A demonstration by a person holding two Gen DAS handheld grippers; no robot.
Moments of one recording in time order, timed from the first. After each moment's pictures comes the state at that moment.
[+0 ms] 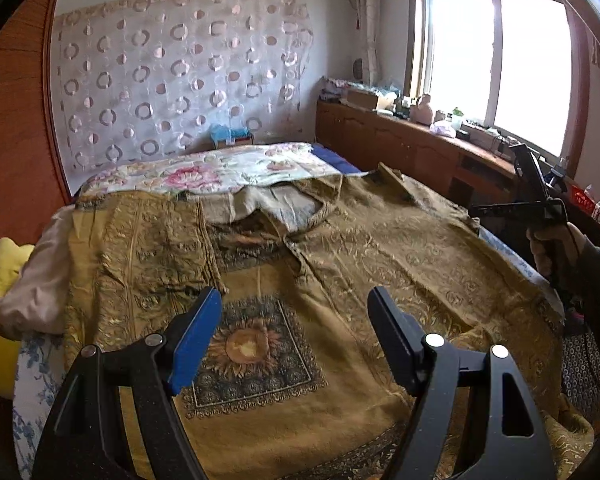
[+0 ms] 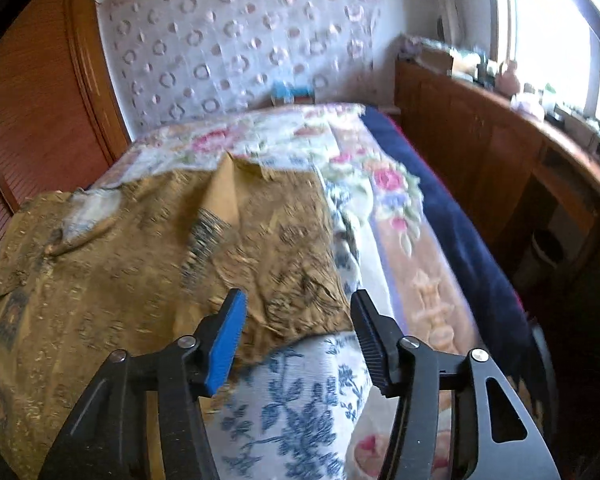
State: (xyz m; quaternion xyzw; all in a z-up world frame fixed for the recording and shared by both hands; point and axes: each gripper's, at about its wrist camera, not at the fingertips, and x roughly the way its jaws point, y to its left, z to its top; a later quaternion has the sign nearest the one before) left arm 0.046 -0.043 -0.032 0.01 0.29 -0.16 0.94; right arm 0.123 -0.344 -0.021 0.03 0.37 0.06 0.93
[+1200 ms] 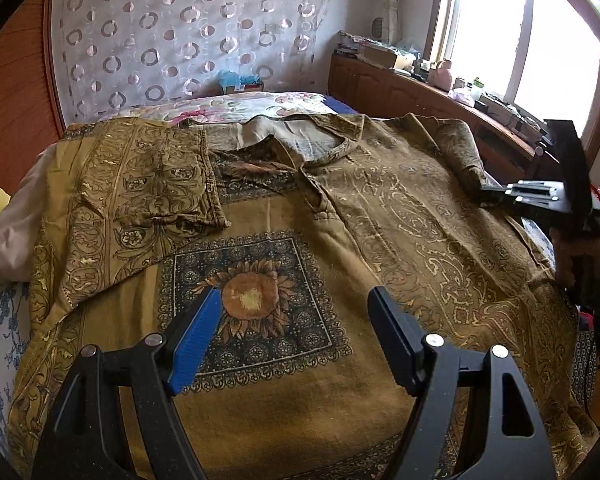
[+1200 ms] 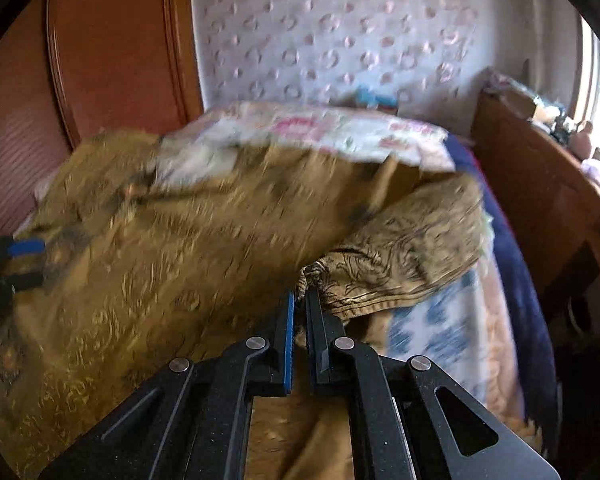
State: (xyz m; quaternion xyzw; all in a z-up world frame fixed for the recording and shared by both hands) left arm 0.066 -0.039 -0.072 0.00 0.38 -0.14 0.91; right arm 0.081 -0.244 -0.017 -0.08 0.36 0.17 0.91
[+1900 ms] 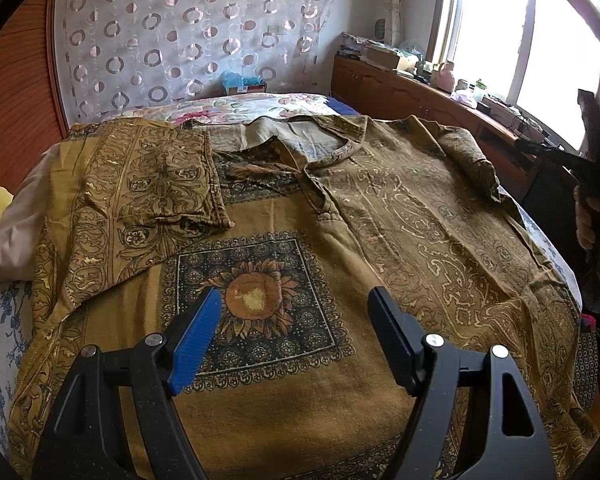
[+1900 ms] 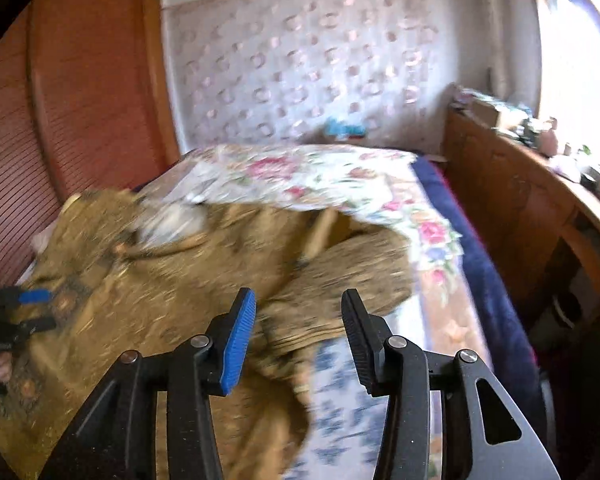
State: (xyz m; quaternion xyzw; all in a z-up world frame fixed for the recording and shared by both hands) left arm 0.067 -0.035 -0.071 0.00 0.38 -0.14 0.91; right arm 0.072 -0.319 0.036 -0.02 0.28 0.10 0.95
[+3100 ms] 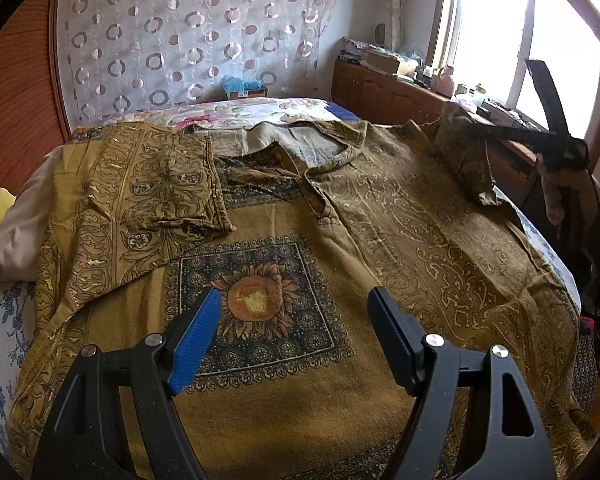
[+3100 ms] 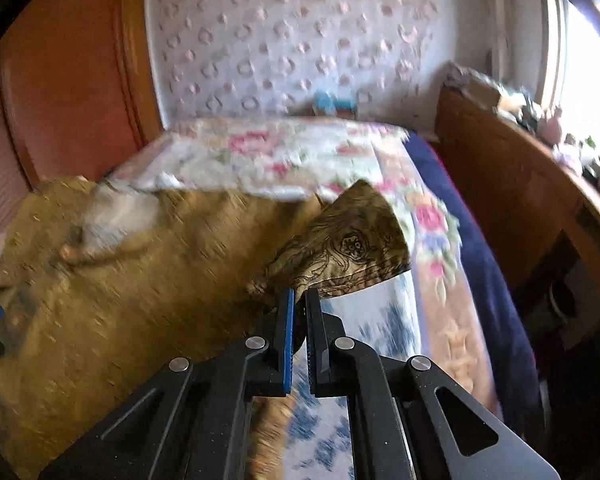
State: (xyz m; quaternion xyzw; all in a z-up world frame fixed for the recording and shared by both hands) left arm 0.064 -0.032 -0.068 0.00 0.37 -0.14 0.92; right arm 0.136 -0.288 0.032 -0.05 0.31 0.12 0.94
